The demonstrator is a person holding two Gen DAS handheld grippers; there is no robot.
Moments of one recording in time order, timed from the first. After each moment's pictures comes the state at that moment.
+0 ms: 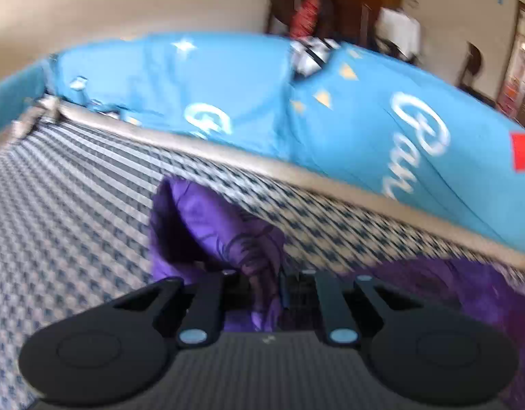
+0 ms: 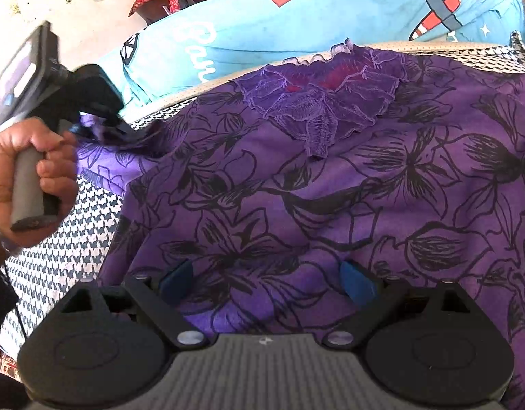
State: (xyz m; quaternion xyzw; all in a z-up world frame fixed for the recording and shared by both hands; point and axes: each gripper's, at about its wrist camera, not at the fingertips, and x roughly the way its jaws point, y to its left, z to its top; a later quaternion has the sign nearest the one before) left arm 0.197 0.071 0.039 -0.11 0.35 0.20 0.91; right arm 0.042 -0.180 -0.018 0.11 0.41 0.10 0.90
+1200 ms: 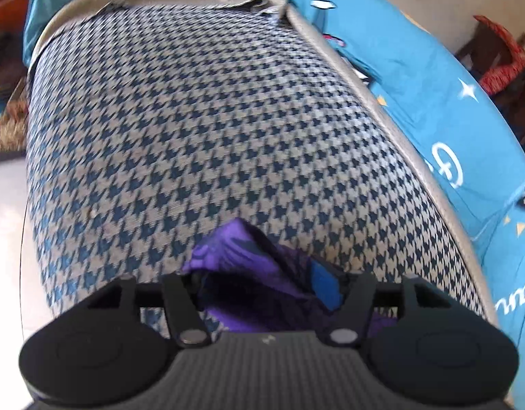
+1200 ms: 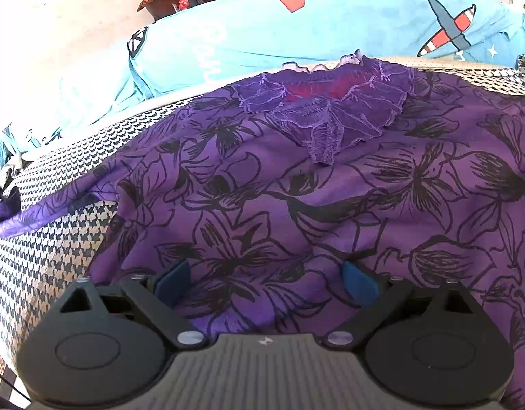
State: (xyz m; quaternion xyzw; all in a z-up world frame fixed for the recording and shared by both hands) left arm 0.050 0.285 0.042 -0.39 0.38 0.35 0.76; right arm 0.044 -0.171 -0.024 0.07 0.39 0.10 0.91
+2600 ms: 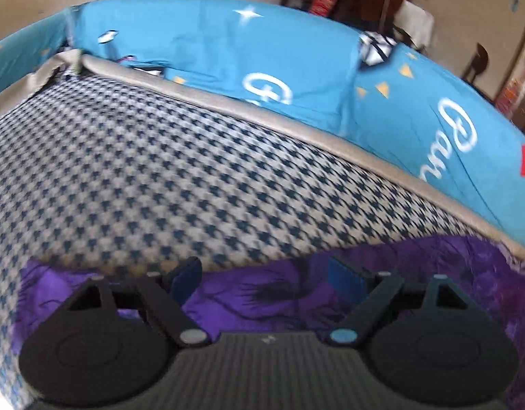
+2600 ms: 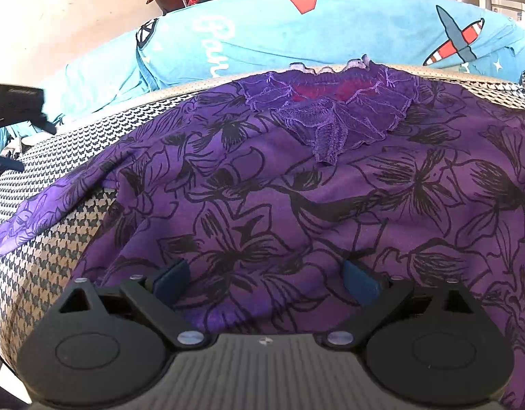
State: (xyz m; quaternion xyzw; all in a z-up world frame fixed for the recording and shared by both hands) left arm 0.145 0.148 0.031 -0.16 0.41 0.15 0.89; right arm 0.040 -0.167 -0.025 0.04 0.39 0.10 0.91
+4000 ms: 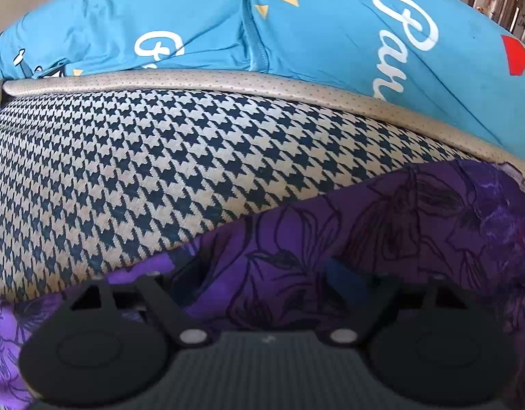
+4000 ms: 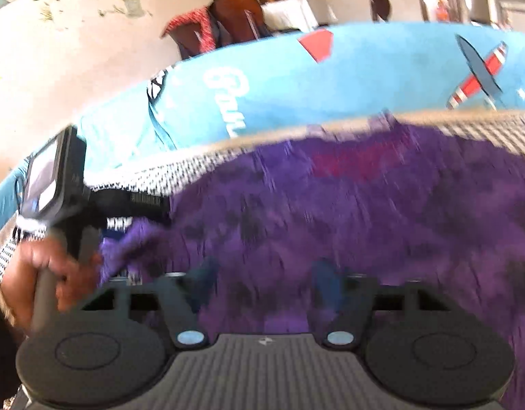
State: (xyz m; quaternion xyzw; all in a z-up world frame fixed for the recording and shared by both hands) left arm 0.214 0.072 -0.041 -0.07 0.47 0.09 0.88; right arm 0.109 -0.170 0.022 0.08 0.34 0.14 0.93
